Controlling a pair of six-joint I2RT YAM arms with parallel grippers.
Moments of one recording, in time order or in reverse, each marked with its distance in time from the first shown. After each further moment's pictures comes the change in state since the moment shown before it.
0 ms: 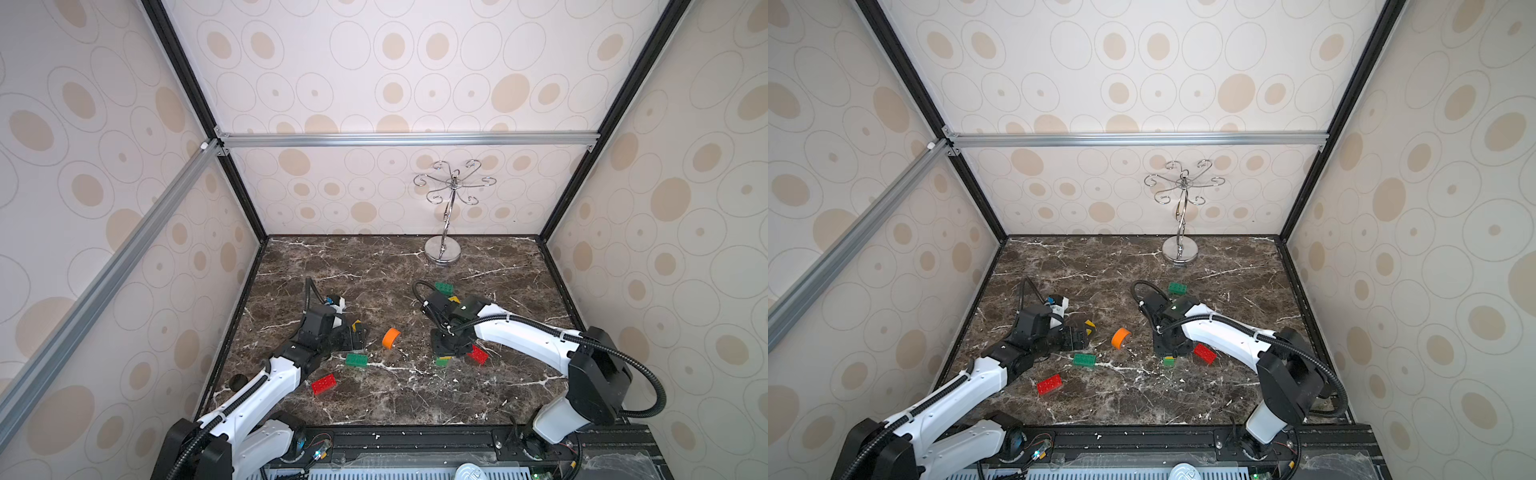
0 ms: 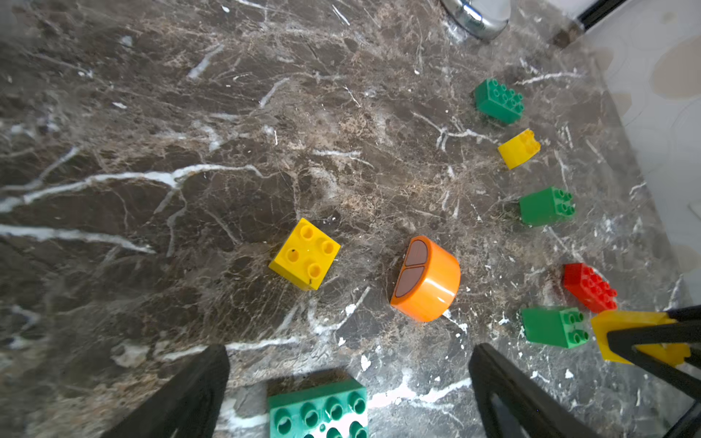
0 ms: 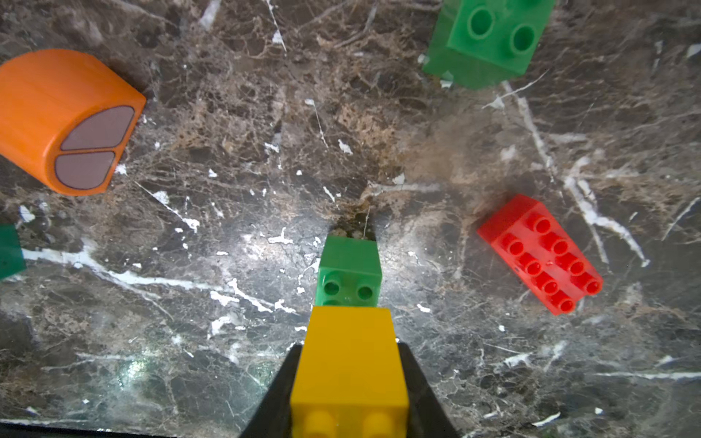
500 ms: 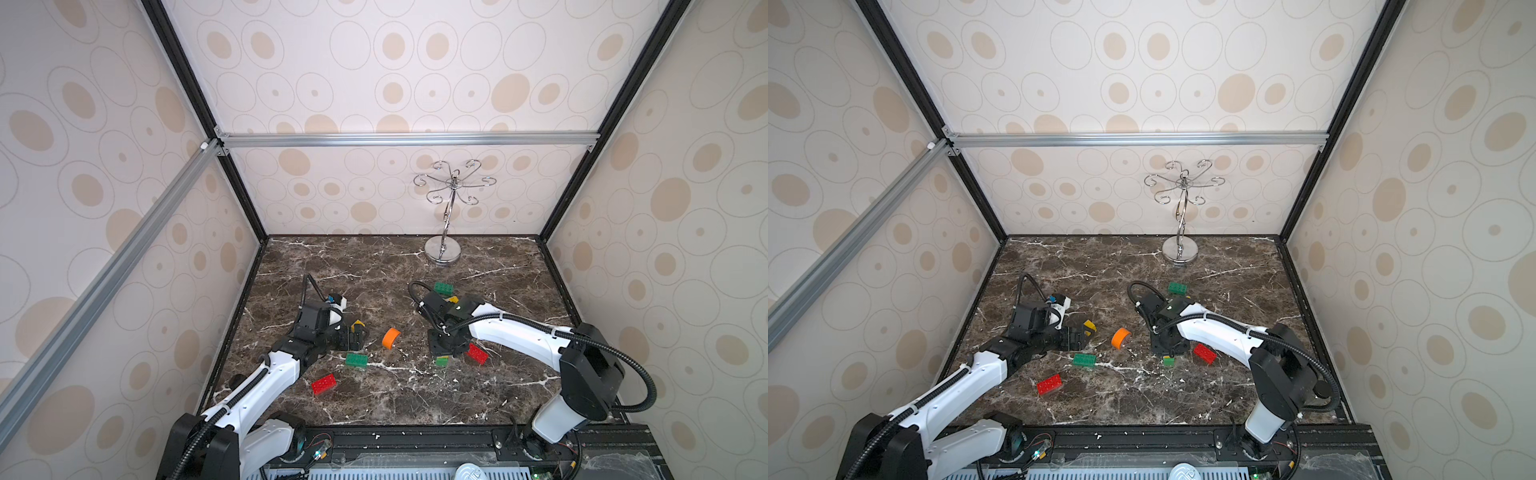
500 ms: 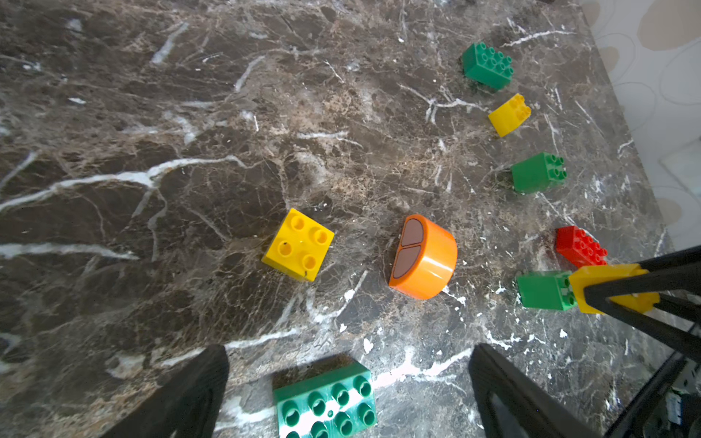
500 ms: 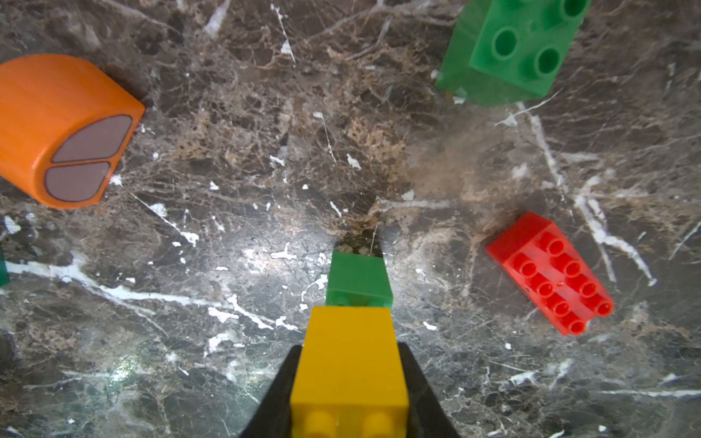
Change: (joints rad) left arm 0.077 0.027 -0.004 -0.012 0.155 0.107; right arm 0.009 0.038 0.012 0.020 0.018 -0.010
